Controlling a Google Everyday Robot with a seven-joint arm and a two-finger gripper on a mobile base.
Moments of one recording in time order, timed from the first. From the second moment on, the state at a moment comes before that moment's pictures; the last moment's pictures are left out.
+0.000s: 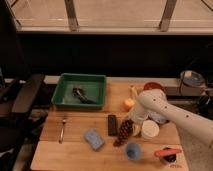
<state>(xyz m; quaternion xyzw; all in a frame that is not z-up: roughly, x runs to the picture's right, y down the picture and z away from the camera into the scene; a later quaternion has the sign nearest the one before) 0.148 0.221 0.841 -0.32 -0.23 -0.17 0.90</state>
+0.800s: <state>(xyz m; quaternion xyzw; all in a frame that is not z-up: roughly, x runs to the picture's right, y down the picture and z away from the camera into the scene) 0.143 0.161 0.822 -0.28 -0.21 -0.15 0.93</state>
